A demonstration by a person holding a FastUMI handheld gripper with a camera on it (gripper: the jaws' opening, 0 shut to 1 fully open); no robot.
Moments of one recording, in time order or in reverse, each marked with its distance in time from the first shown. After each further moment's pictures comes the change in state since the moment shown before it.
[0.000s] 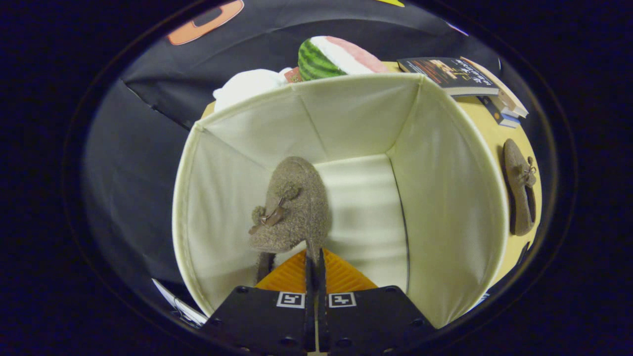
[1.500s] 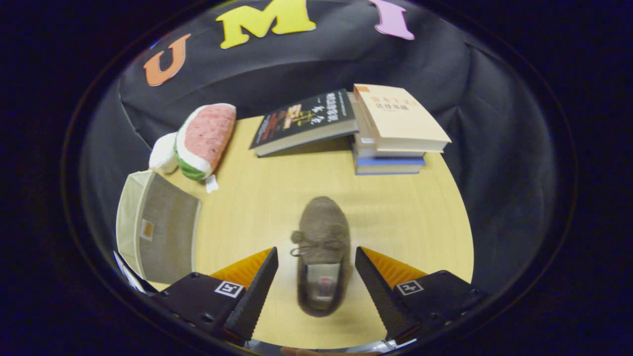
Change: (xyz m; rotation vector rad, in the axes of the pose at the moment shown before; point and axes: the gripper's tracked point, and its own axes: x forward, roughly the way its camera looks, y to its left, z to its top) arm -0.122 -0.433 0.094 -0.077 -0.246 -0.122
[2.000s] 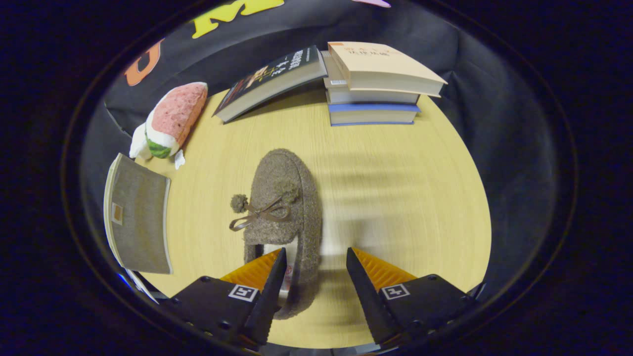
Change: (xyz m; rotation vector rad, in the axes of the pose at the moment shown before) arm 0.053 -0.033 -0.055 0.046 0.171 -0.014
